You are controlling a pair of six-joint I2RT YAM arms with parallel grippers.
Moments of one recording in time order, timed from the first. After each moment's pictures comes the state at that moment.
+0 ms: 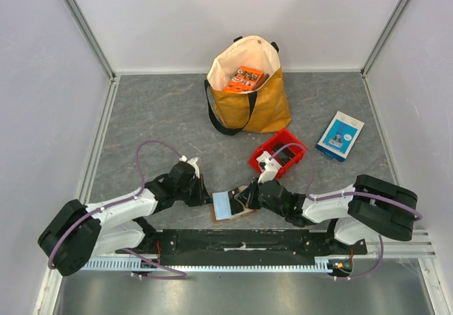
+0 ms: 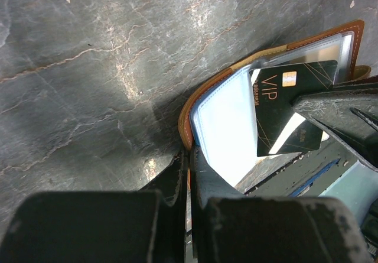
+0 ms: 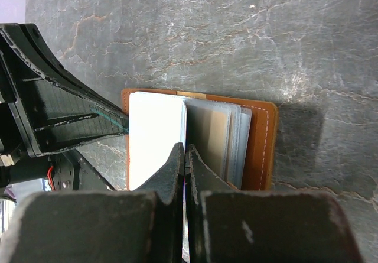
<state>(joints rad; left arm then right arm) -0.72 1.10 0.33 -0.10 0.21 -0.78 1.13 1.42 0.30 0.60 0.24 1.00</state>
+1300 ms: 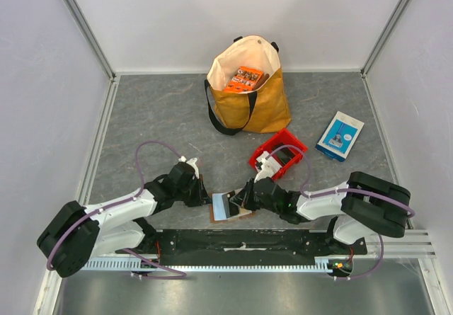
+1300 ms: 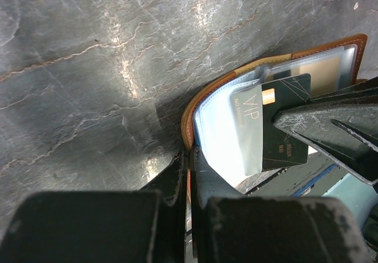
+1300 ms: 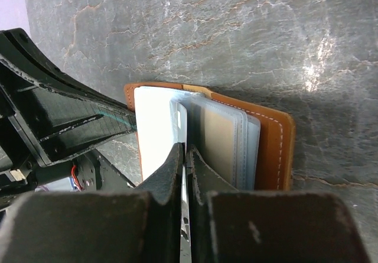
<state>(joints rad) -0.72 1.09 0.32 -0.12 0.19 -0.80 1.12 1.48 0.35 0.56 0.15 1.16</state>
